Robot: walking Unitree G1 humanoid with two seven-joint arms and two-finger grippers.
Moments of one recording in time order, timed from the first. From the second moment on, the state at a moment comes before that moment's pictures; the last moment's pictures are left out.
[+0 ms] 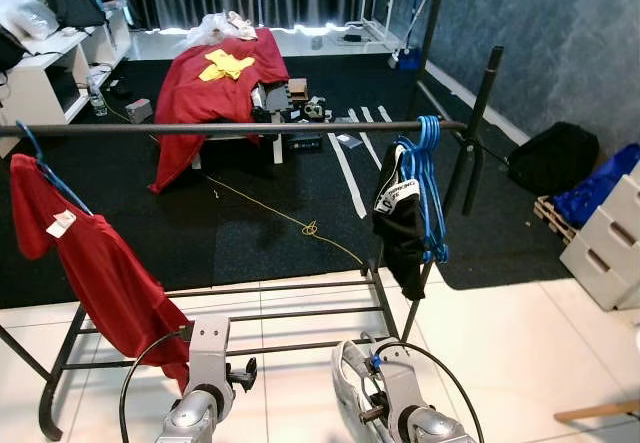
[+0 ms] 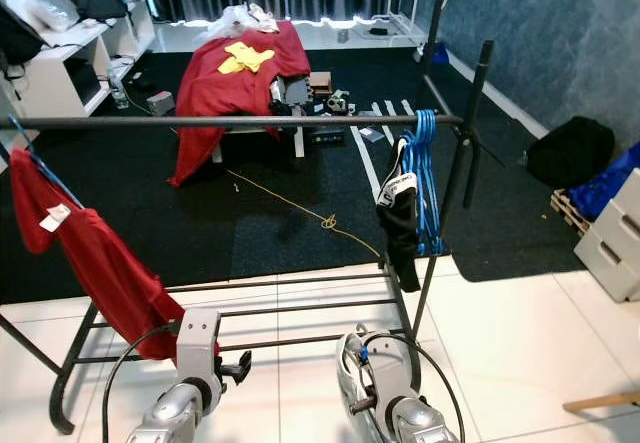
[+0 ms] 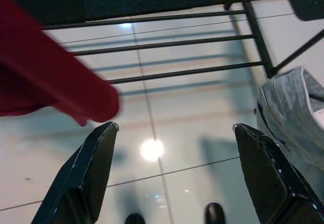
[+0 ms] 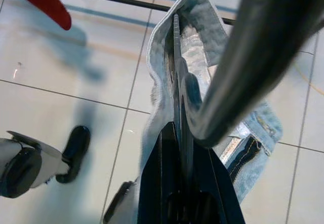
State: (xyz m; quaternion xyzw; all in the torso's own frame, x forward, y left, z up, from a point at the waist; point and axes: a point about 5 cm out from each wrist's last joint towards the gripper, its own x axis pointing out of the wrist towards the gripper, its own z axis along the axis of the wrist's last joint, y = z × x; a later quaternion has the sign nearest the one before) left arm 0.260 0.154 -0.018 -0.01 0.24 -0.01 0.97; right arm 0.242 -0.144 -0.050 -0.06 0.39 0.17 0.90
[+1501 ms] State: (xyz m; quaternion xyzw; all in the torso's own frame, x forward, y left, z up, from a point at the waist) left arm 0.281 0.147 0.032 0.04 0.12 -0.07 0.99; right arm 0.332 -0.168 0.055 -0.13 0.14 0.16 0.97
